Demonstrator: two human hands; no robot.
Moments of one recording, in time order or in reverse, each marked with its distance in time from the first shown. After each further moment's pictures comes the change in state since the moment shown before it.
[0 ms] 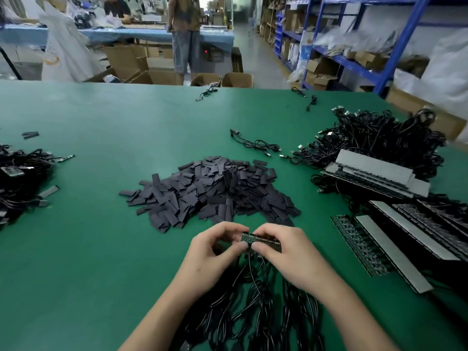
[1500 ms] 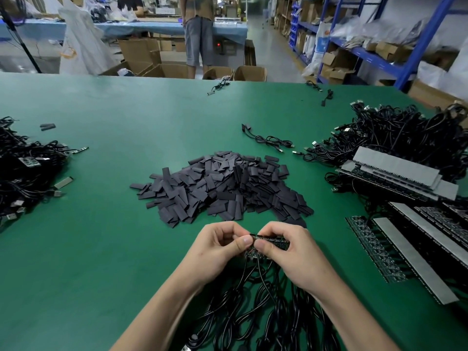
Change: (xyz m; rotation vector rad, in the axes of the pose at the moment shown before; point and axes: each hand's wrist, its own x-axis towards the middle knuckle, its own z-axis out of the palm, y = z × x) left_hand 0.008 0.002 -0.006 -0.301 -0.111 -0.116; right_hand 0.005 -0.003 0.011 0.293 0.023 -0.058
